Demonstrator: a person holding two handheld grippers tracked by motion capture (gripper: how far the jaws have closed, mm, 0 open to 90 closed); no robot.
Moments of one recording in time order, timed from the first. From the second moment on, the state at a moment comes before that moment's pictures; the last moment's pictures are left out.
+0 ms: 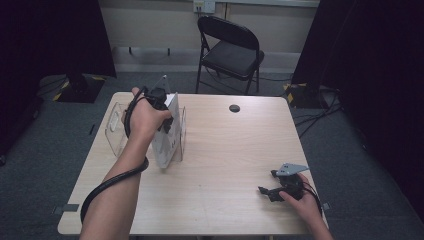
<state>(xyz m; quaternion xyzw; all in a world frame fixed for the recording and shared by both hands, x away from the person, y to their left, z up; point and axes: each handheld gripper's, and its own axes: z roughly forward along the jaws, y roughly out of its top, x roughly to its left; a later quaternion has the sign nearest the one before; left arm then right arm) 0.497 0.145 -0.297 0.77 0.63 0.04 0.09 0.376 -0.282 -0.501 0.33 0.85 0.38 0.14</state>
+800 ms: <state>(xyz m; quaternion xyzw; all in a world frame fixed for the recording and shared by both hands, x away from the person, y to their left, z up) 0.511 0.138 -0.306 0.76 0.64 0.06 0.09 0.376 -0.282 -0.500 0.33 0.86 0.37 0.14</state>
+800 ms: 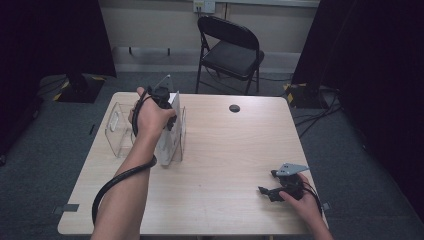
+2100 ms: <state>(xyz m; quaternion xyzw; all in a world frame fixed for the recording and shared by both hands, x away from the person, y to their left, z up) 0.515 0.135 -0.309 0.76 0.64 0.06 0.10 0.376 -0.282 -0.501 0.33 0.85 0.38 0.14</state>
